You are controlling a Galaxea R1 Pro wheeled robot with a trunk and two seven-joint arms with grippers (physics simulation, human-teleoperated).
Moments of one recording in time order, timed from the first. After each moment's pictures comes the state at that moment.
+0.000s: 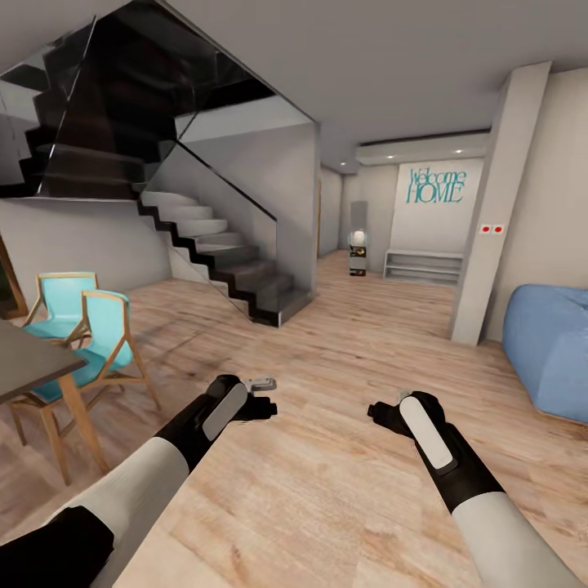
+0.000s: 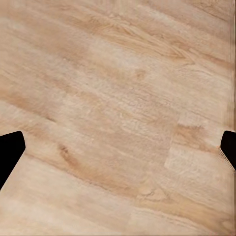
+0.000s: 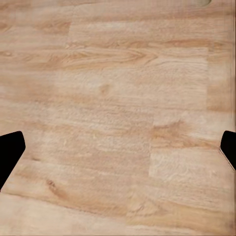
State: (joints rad) left arm -0.89 -0.06 -0.52 -0.71 0.82 0.81 0.42; right arm -0.66 -0.07 0.17 -1.06 -0.88 0.80 -0.70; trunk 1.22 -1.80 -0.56
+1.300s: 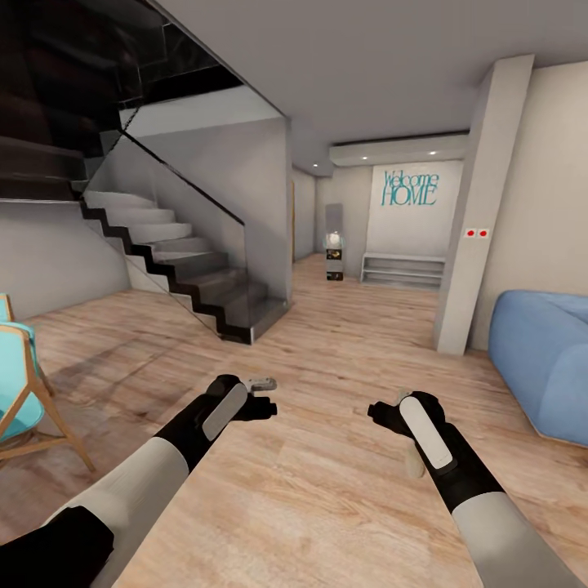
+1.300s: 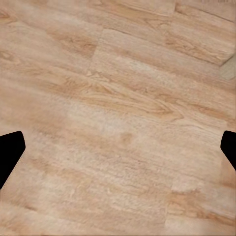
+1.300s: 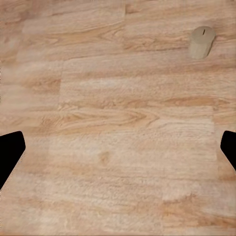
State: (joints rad) left arm -0.89 -0.06 -0.52 -0.71 0.82 0.81 0.42; right arm -0.66 -0.07 0.17 -1.06 -0.87 0.80 -0.70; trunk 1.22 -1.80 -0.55
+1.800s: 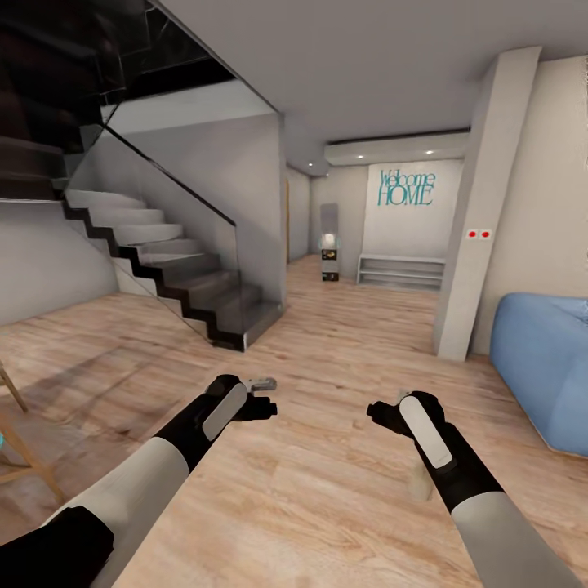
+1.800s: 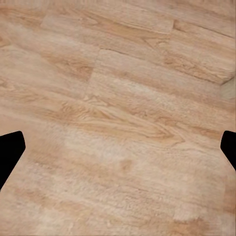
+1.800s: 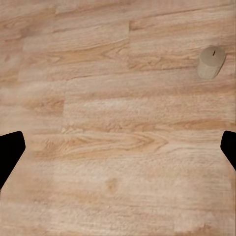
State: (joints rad) left arm -0.89 -0.06 -0.52 -0.71 0.82 0.81 0.42; right arm -0.66 -0.06 0.17 -1.06 -0.88 0.80 -0.70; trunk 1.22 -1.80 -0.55
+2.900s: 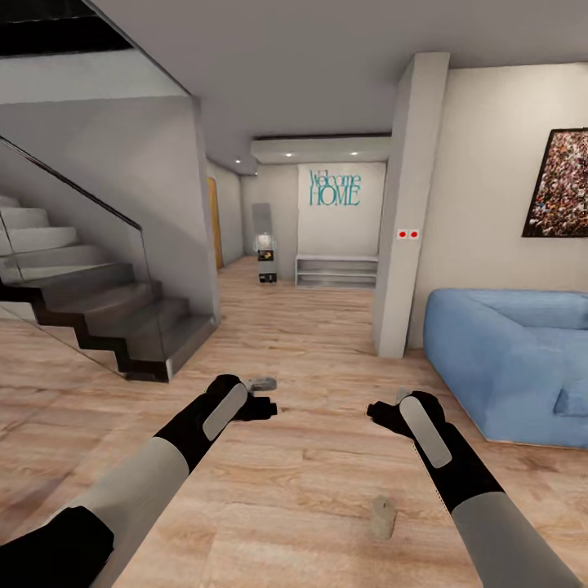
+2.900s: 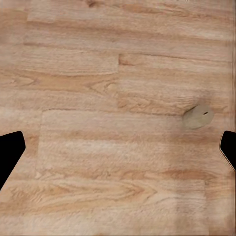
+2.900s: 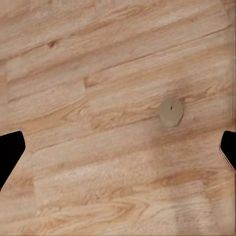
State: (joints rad) left arm -0.89 -0.06 -0.52 -0.71 0.82 0.81 0.42; right arm -0.66 -0.06 0.17 -1.06 -0.88 0.80 -0.70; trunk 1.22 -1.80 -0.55
